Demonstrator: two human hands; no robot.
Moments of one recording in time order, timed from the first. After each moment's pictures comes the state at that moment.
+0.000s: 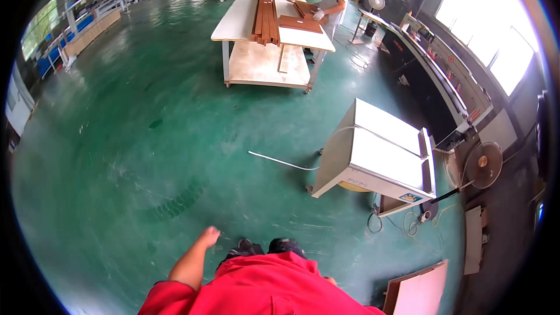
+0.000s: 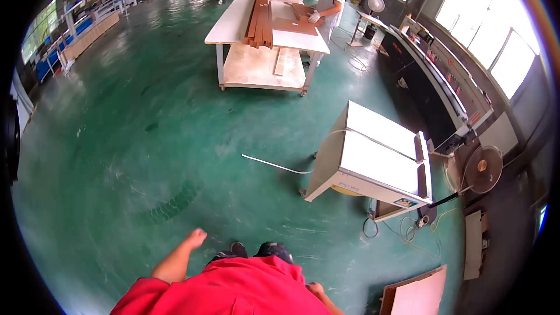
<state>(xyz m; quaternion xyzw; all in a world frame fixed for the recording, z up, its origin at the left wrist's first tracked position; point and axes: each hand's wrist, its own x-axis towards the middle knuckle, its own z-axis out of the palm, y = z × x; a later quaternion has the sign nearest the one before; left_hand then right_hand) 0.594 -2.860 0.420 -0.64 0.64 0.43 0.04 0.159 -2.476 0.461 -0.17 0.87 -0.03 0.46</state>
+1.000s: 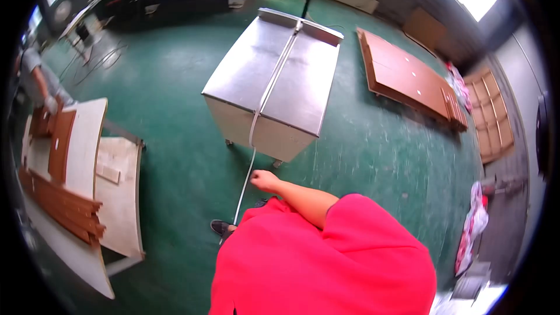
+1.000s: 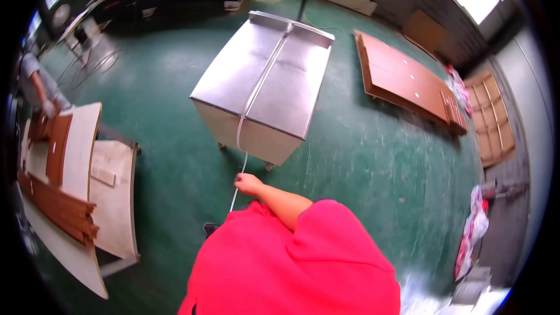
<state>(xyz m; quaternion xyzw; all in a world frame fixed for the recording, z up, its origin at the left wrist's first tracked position) 0.309 -3.635 0.438 -0.48 0.61 0.58 0.22 -0.063 -3.265 0.506 0.03 0.87 -0.41 0.27</state>
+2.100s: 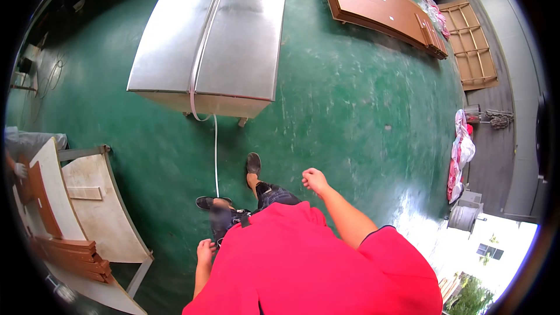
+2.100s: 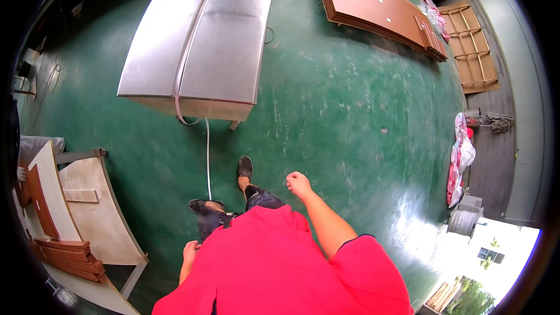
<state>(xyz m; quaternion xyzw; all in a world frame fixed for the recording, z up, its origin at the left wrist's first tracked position) 0.133 -3.570 0.477 -0.31 0.70 0.46 0.44 0.152 -3.056 0.483 0.54 0.58 -0.57 0.19</state>
